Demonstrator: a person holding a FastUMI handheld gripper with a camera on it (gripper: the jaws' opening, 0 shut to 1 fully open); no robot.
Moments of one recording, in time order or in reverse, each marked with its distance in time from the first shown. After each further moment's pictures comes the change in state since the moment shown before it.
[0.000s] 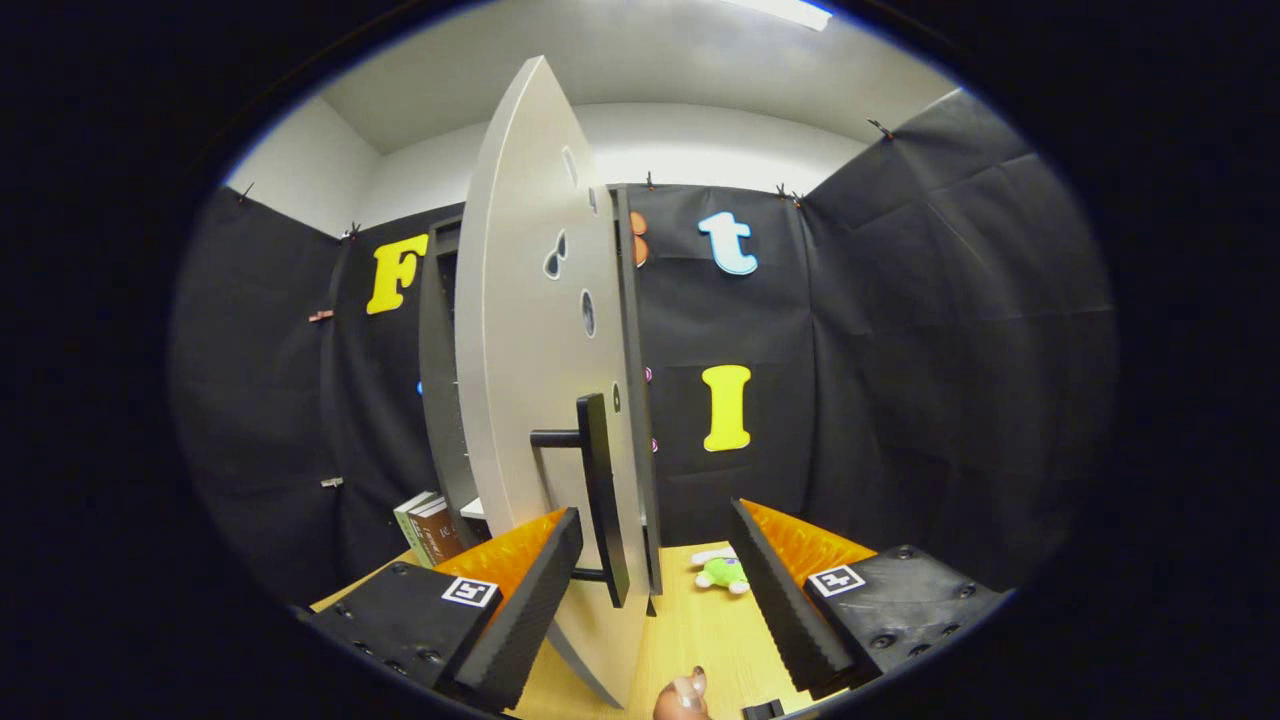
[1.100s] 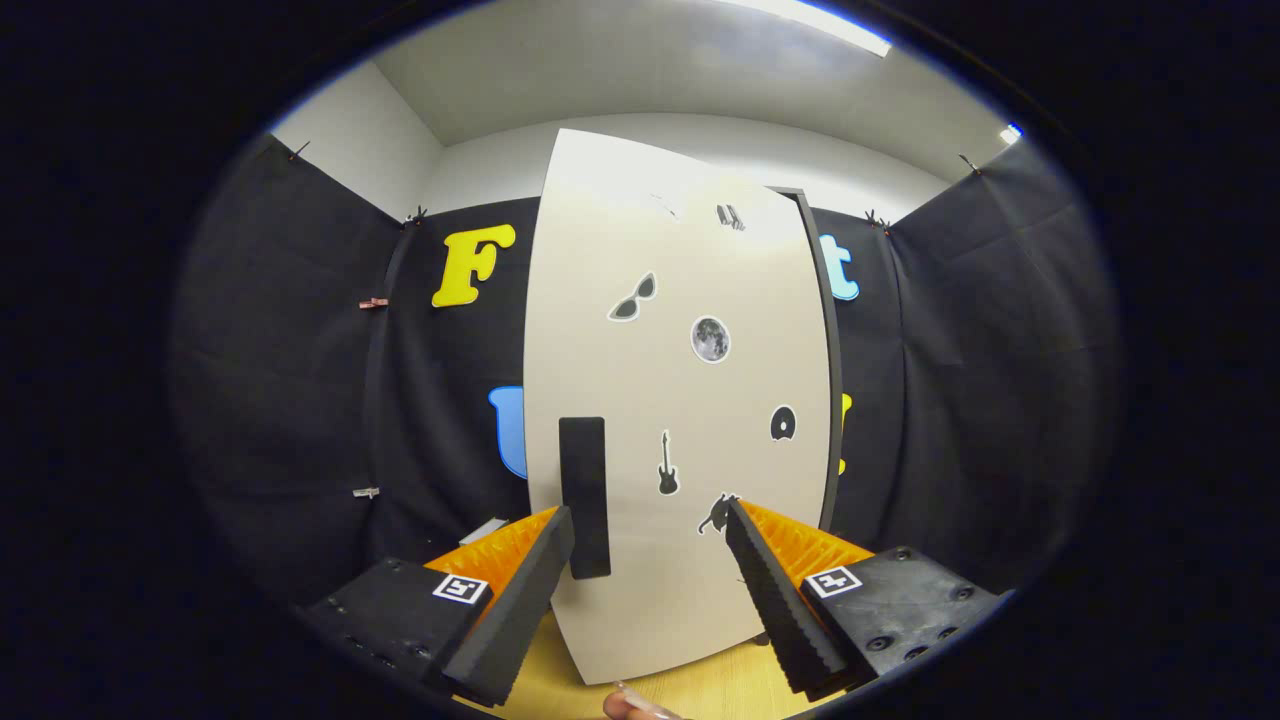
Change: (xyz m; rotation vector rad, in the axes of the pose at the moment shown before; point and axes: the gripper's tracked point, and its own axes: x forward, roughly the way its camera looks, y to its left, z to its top) arm 0.076 0.214 -0.006 -0.041 -0.061 0.081
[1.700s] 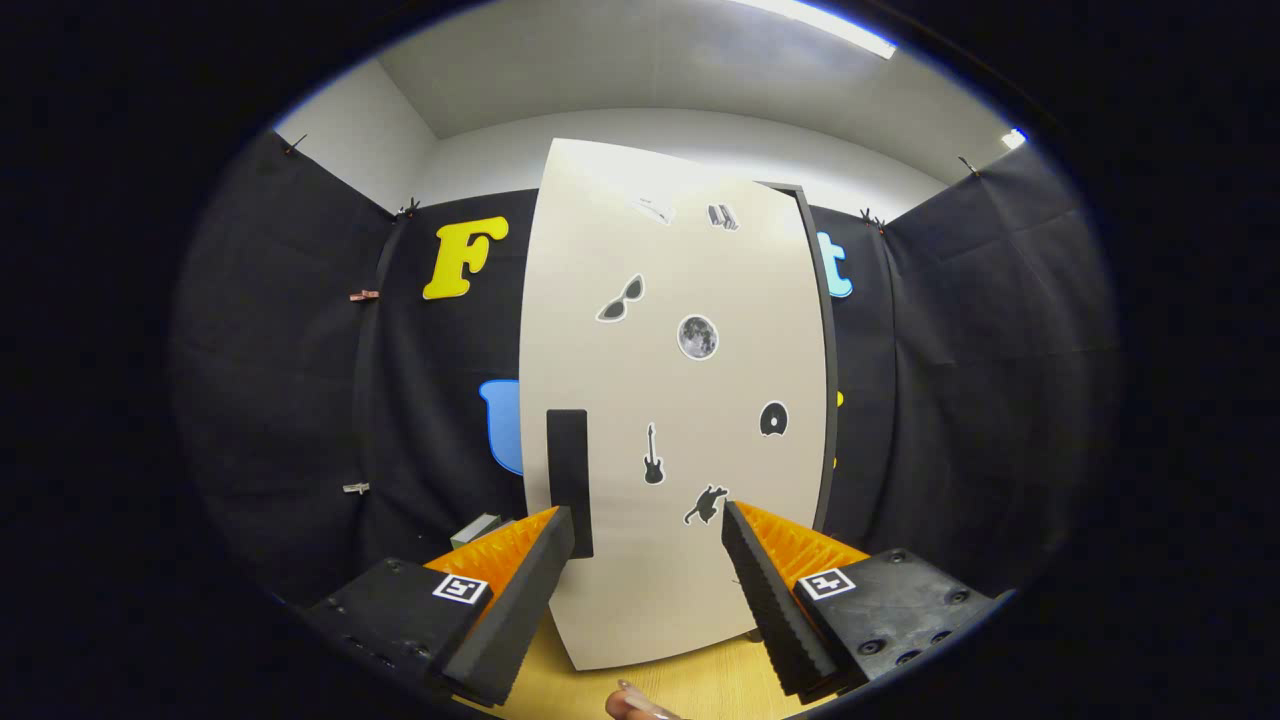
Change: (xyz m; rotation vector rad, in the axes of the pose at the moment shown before) arm 0.002 0.001 -0.001 0.010 0.024 -0.019
